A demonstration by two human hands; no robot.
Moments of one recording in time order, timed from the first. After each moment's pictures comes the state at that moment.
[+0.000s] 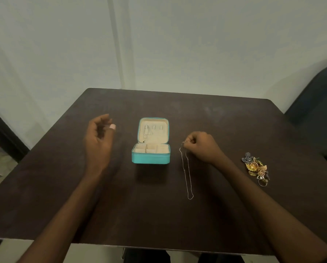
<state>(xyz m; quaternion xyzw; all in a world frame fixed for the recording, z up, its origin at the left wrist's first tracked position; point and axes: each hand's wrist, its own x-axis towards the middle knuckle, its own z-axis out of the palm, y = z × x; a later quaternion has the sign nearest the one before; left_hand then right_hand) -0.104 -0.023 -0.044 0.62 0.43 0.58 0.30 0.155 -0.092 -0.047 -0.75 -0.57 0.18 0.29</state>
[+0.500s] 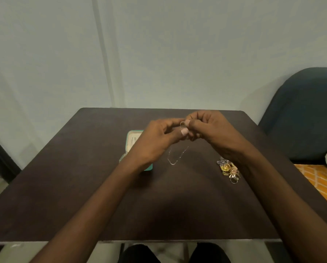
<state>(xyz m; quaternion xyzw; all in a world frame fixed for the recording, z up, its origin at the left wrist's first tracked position) -0.003 -0.119 0.062 0.76 0.19 0.33 0.52 0.143 -0.189 0.086 -0.55 -0.58 0.30 0.51</state>
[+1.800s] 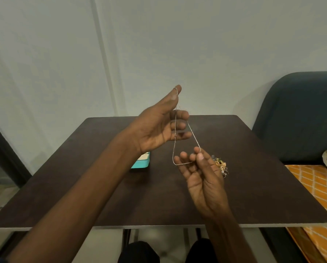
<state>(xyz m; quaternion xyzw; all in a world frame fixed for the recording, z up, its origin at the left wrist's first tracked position) 0.000 -0.184 0.138 0.55 0.15 0.25 0.78 0.087 -0.279 0.017 -0.17 -0.25 0.48 0.82</state>
